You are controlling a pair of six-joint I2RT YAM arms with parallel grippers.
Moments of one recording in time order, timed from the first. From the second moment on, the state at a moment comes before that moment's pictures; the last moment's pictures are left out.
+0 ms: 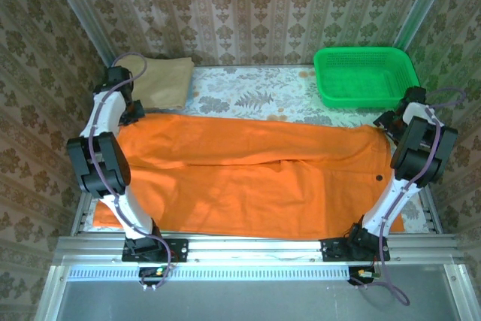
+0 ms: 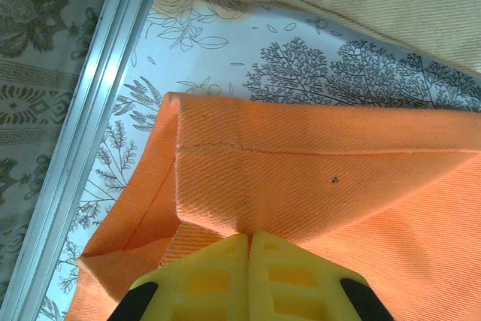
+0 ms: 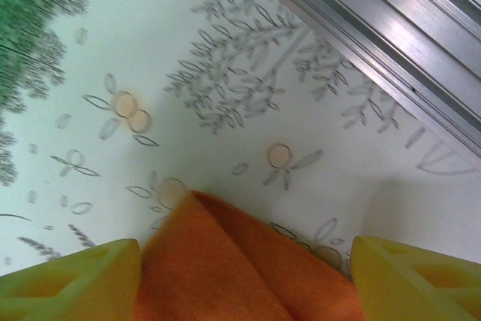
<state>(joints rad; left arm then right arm) 0.12 1.83 1.54 -0.90 -0.19 -0.17 -0.52 2.00 1.40 -0.63 -0.04 0.45</state>
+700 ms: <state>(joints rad) 0.12 1.82 1.54 -0.90 -0.19 -0.17 -0.47 2.03 1.44 -0.60 -0.08 0.46</state>
